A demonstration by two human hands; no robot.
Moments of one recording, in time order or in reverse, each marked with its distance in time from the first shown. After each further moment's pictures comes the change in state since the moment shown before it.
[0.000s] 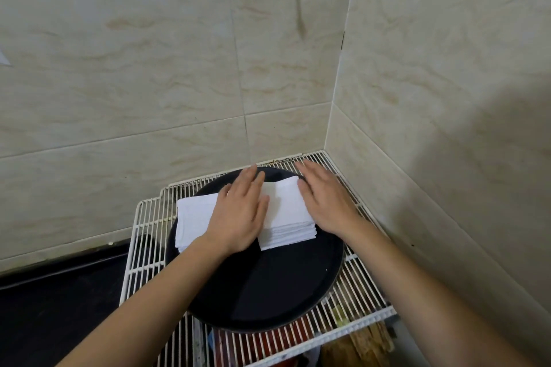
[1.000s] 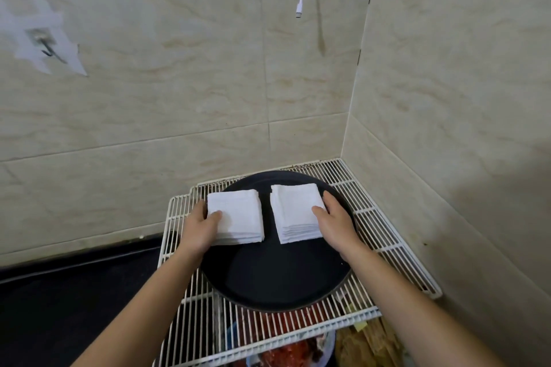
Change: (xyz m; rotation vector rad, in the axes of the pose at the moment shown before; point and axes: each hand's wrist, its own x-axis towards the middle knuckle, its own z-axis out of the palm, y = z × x) left_hand -0.067 -0.071 -0.022 -0.841 0.153 -0.802; right_hand -0.041 -0.025 0.028 0.631 -0.089 0.531
